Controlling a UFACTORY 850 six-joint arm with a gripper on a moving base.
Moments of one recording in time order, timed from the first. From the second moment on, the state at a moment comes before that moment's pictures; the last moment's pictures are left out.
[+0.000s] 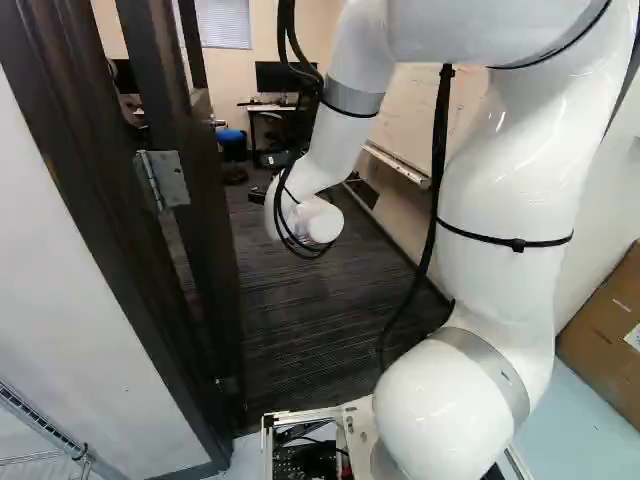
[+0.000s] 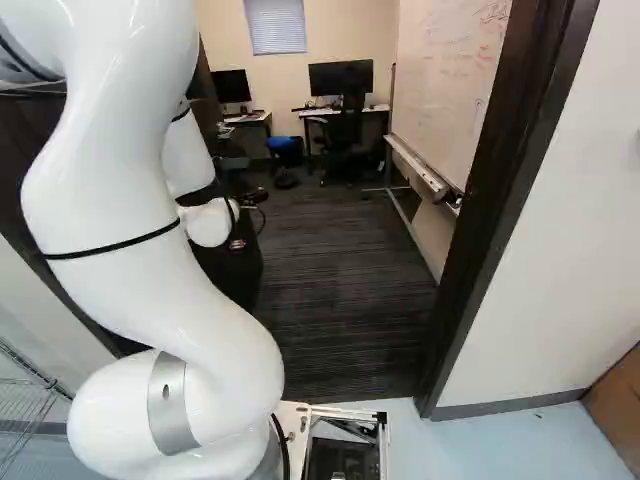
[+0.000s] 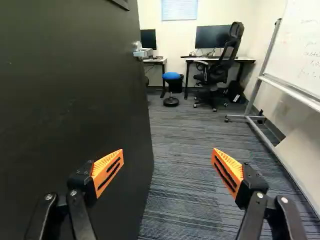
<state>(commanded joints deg) 22.7 -12.2 -32.3 6.0 58.3 0.0</state>
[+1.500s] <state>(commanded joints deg) 5.8 8.7 -12.0 1.5 52.1 0.0</state>
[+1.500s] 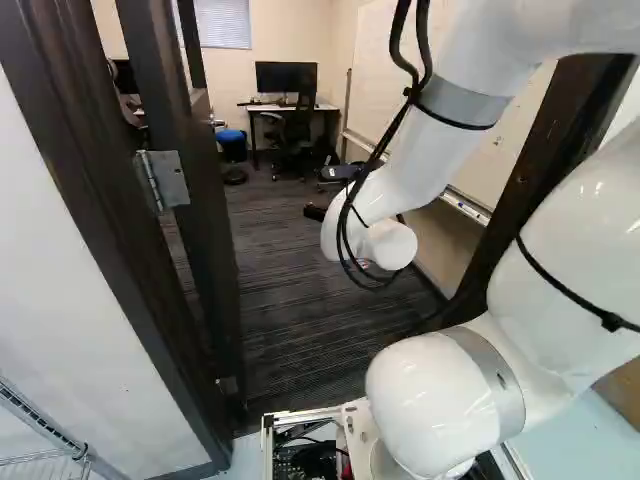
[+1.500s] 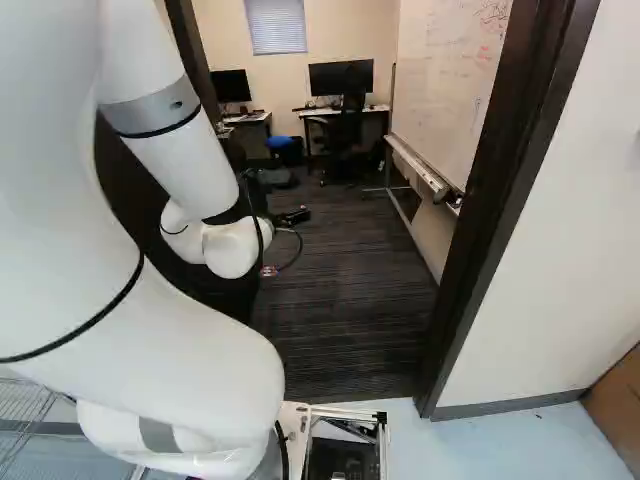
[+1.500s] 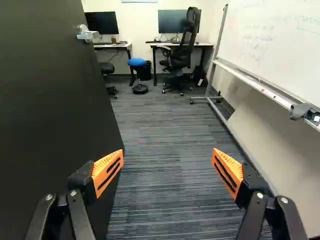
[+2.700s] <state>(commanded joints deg) 0.0 16.0 -5.0 0.0 50.0 0.0</state>
